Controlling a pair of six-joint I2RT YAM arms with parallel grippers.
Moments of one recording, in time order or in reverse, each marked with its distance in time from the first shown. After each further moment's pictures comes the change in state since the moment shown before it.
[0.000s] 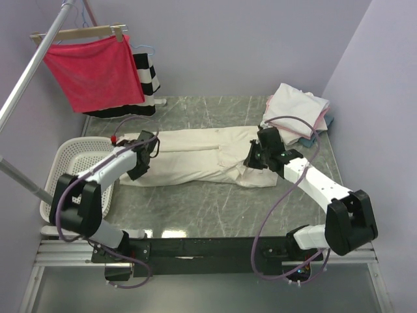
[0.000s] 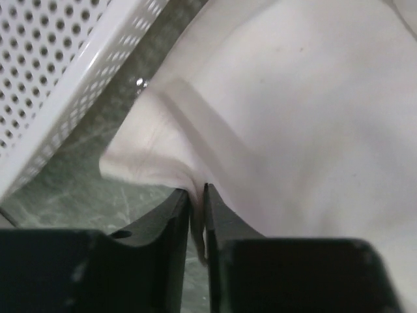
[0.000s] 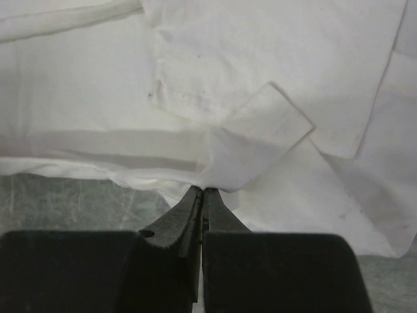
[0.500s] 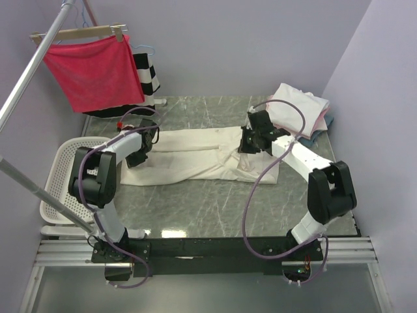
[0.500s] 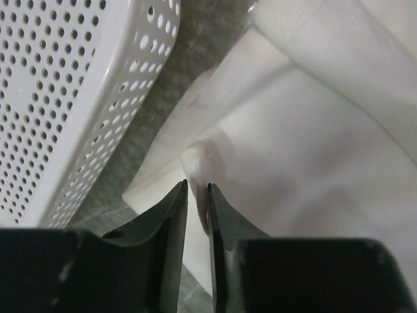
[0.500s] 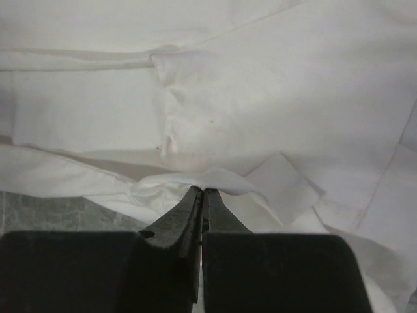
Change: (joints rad) left arm 0.086 0.328 0.241 0.054 -0.086 0.243; right arm -0.026 0.285 0.280 -0.055 -0.024 -0.099
